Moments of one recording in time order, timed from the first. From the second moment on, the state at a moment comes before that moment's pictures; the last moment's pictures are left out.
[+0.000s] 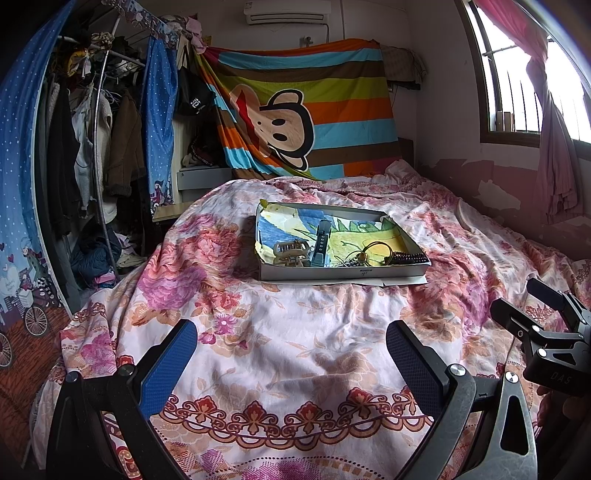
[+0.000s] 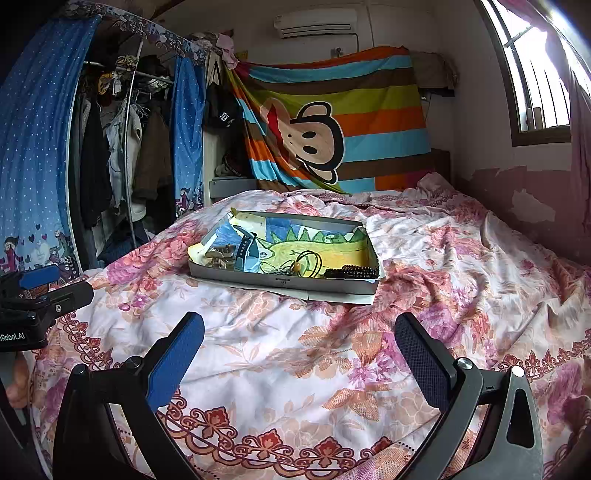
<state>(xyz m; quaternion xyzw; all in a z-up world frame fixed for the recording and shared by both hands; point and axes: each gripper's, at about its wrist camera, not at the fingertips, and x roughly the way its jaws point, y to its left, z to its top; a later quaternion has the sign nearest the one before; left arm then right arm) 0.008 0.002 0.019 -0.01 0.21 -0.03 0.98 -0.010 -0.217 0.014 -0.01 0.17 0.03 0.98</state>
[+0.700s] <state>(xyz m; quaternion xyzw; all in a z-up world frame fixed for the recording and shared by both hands) 0.008 0.001 0.018 0.01 0.22 -0.03 0.97 -0.009 -0.216 0.014 -0.01 0.17 0.03 0.98</state>
